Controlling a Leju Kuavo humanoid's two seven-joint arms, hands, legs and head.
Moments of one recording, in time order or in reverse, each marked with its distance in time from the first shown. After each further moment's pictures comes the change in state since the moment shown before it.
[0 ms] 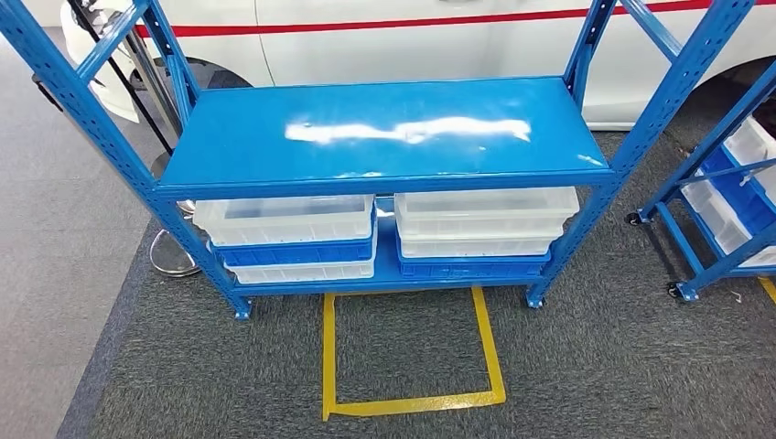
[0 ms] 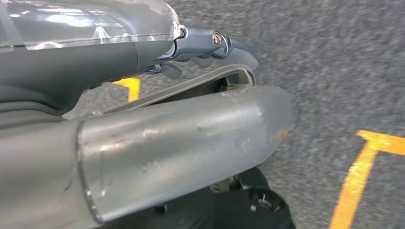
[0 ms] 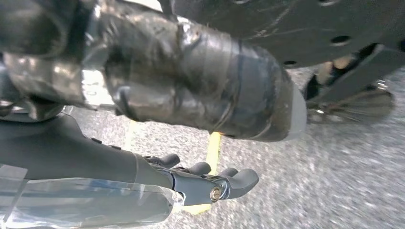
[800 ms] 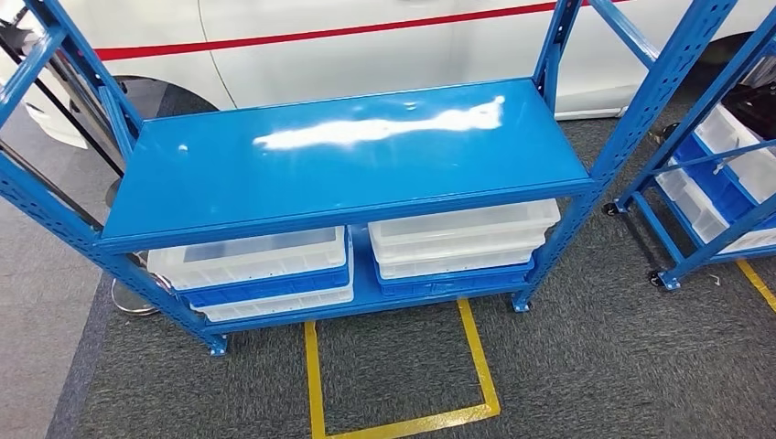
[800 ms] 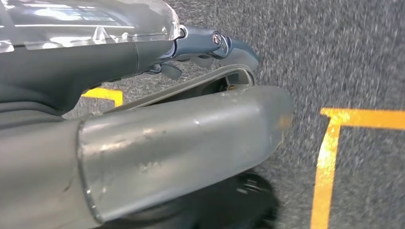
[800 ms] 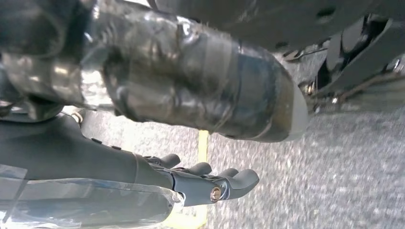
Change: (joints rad) left arm -0.011 -0.007 -0.008 -0.001 -0.030 0.004 0.012; right arm -0.015 0.007 -0.059 -0.002 -0.012 -0.050 0.020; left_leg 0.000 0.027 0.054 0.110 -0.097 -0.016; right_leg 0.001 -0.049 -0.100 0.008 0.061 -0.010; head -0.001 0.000
